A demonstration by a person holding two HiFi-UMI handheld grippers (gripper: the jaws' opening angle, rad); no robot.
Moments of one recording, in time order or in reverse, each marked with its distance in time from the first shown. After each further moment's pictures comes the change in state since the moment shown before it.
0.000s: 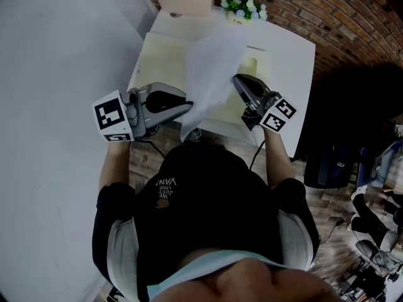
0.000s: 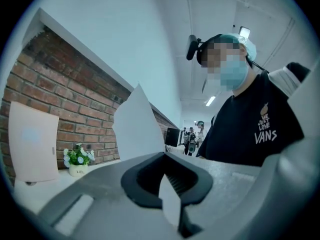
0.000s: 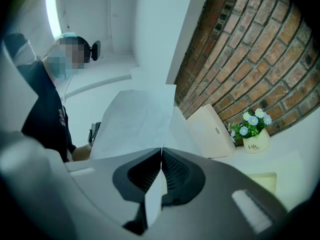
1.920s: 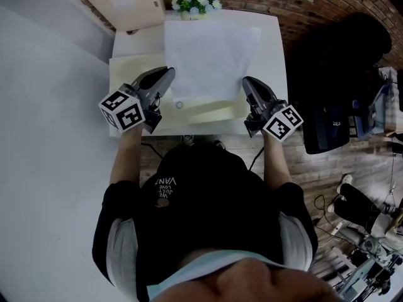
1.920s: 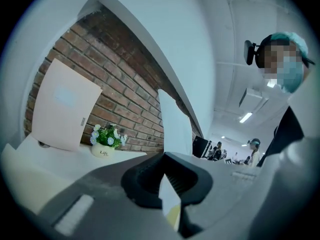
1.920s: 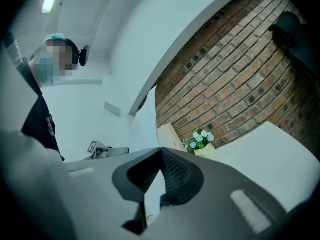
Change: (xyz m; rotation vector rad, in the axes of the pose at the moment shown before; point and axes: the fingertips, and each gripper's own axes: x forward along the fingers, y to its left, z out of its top) left arm 0.030 0.147 -0.057 -0.328 -0.063 0.284; right arm -0.102 -0.017 0.030 0.021 -0.157 -0.474
